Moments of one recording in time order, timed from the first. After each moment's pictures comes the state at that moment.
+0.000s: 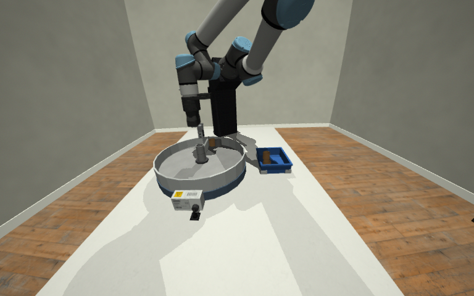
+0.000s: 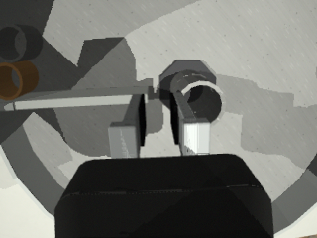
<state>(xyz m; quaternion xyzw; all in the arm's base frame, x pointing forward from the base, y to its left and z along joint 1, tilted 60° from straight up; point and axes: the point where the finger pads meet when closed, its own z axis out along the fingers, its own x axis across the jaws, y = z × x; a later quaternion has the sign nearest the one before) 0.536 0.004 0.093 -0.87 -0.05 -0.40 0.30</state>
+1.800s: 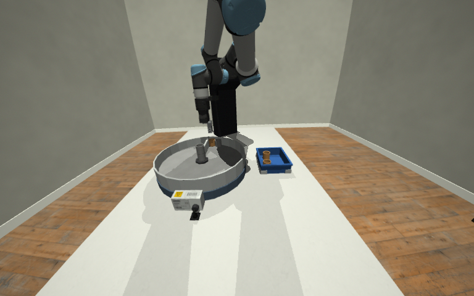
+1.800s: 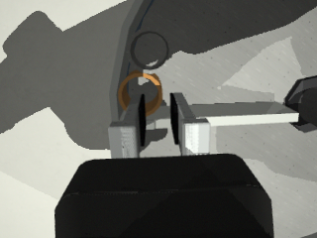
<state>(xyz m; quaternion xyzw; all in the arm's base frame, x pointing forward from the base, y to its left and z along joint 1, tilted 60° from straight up) 0.452 0.051 -0.007 -0.87 -0.05 -0.40 0.30</state>
